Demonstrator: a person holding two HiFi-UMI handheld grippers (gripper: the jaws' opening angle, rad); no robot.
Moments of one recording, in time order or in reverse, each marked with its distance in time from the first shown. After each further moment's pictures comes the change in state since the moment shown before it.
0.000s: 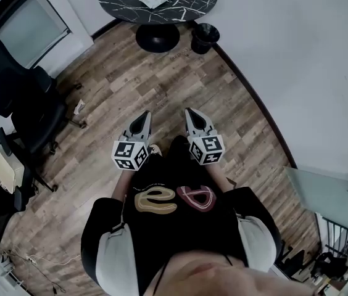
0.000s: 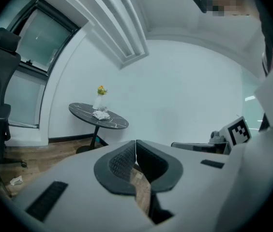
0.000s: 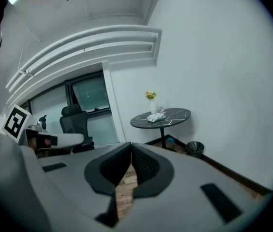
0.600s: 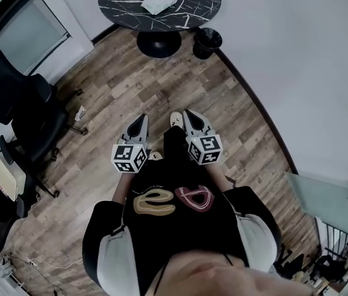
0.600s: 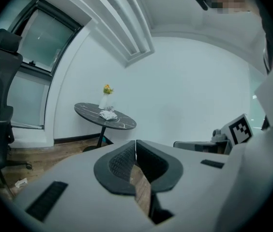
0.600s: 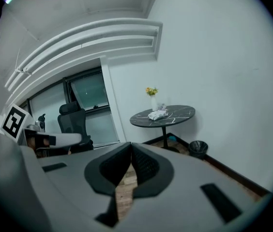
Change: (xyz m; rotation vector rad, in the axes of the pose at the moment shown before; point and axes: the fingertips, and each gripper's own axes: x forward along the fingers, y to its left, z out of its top) left arm 0.033 0.050 0.008 -0.003 0.014 0.060; right arm 0.062 -0.012 0.002 -0.001 0.035 0.013
